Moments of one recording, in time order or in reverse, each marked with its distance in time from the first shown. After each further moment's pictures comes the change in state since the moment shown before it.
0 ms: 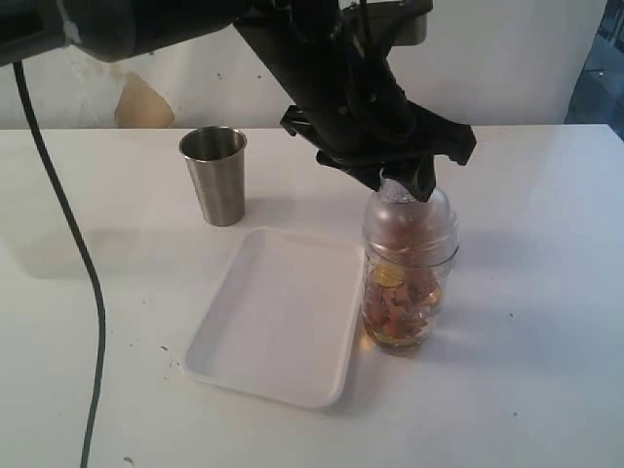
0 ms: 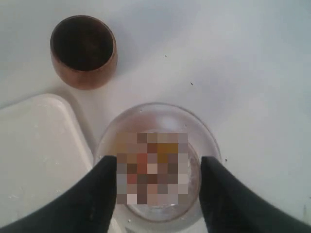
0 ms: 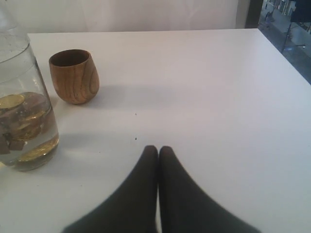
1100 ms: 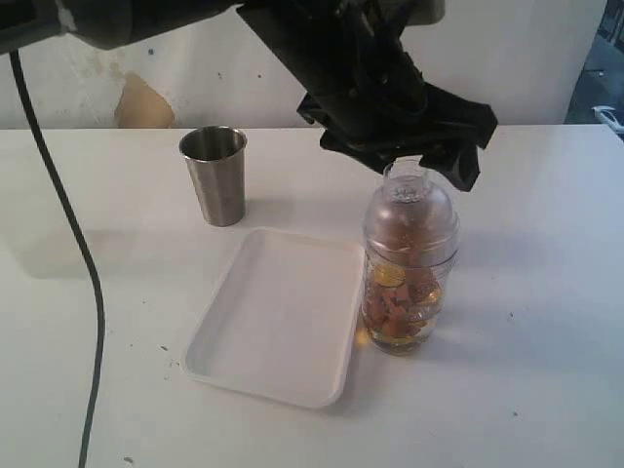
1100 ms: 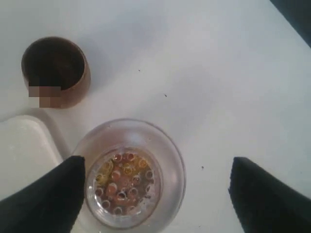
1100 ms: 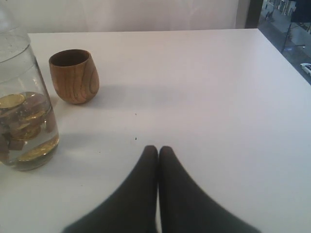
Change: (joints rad) left arm 0.000 0.000 -0.042 -0.077 0.000 0.075; right arm 0.000 0.000 0.000 0.000 0.000 0.000
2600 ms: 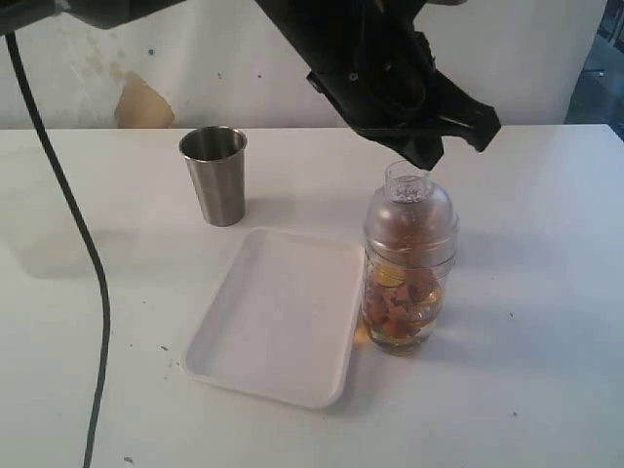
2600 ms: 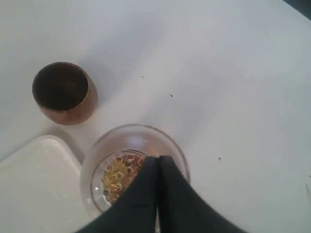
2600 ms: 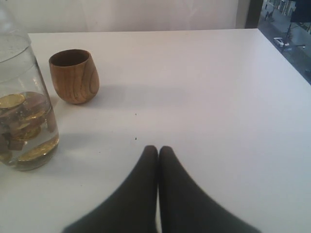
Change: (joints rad) left arm -0.023 0.000 -0.066 0.065 0.054 0.118; right arm 0.000 0.000 0.000 0.000 0.000 0.000
